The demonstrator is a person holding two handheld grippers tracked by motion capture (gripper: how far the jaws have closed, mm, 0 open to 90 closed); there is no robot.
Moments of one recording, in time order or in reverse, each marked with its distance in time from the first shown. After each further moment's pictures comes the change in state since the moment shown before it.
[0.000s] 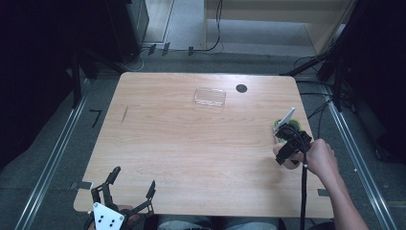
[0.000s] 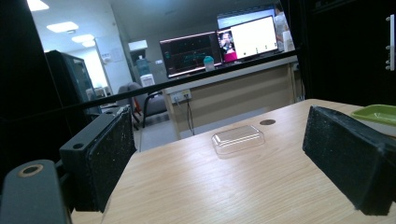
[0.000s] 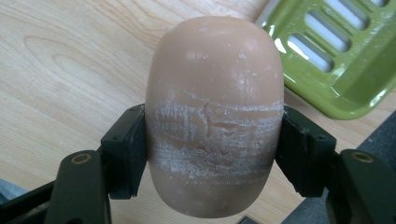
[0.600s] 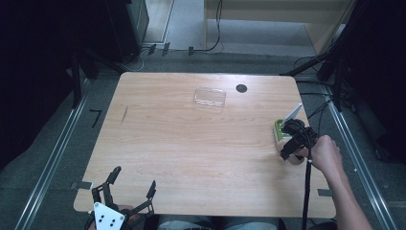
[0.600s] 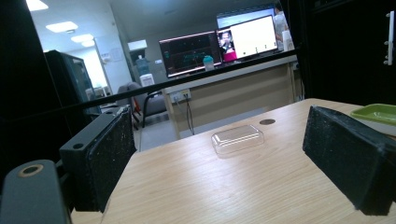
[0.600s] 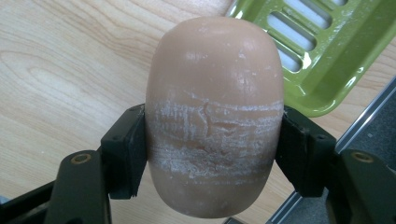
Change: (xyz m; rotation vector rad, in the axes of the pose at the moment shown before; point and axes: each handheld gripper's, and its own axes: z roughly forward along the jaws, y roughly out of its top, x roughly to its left) left arm 0.000 0.000 0.001 0.002 -0.001 -0.001; right arm -0.020 0.002 -0.002 -0.011 0.000 0.050
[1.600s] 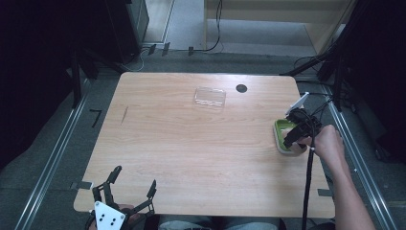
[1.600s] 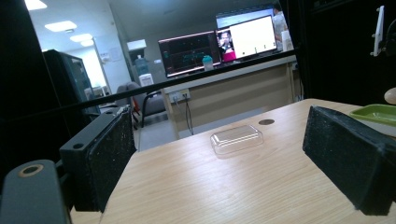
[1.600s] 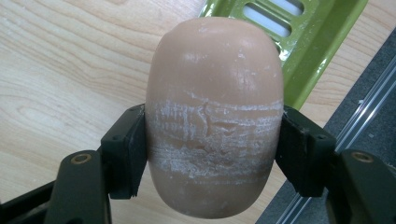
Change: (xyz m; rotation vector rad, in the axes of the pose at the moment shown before) left arm 0.000 0.000 0.002 -0.001 -0.005 -0.002; right arm -0.028 0.017 -0.010 -0.038 0.003 0.066
